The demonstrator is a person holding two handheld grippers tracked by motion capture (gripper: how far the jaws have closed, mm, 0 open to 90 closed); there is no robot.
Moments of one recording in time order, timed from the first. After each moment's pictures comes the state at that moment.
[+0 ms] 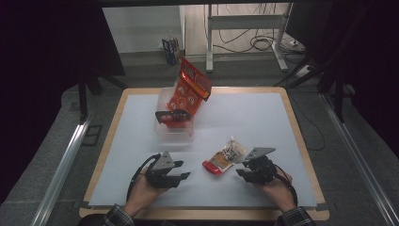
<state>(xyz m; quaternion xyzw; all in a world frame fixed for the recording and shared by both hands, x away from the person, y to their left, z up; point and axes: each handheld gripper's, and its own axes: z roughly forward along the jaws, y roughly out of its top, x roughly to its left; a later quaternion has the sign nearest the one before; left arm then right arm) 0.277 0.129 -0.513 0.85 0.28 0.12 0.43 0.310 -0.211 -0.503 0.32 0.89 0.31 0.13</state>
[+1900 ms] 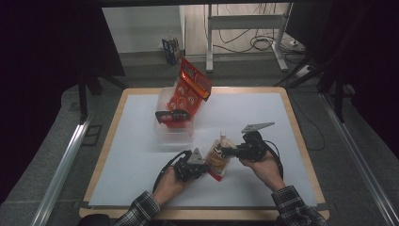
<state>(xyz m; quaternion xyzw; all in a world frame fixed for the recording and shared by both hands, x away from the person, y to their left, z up) 0.311 0.059 -0.538 0.88 0.25 0.09 0.39 0.362 -0.185 -0.465 0.32 0.83 0.46 -0.04</state>
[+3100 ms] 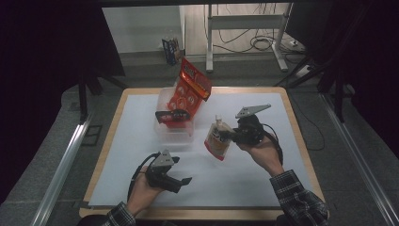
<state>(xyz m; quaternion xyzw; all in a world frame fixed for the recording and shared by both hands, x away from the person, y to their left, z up) 0.274 0.138 -0.512 0.85 0.28 0.10 0.44 0.375 -0.164 -0.407 0.27 0.85 0.44 0.05</state>
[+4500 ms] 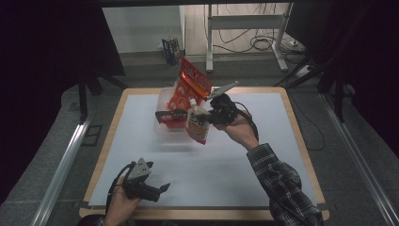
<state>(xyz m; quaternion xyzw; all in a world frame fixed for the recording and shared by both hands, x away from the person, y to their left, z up) 0.241 0.192 -0.524 0.83 0.34 0.16 0.41 0.426 -0.088 -0.384 0.20 0.88 0.43 0.04</state>
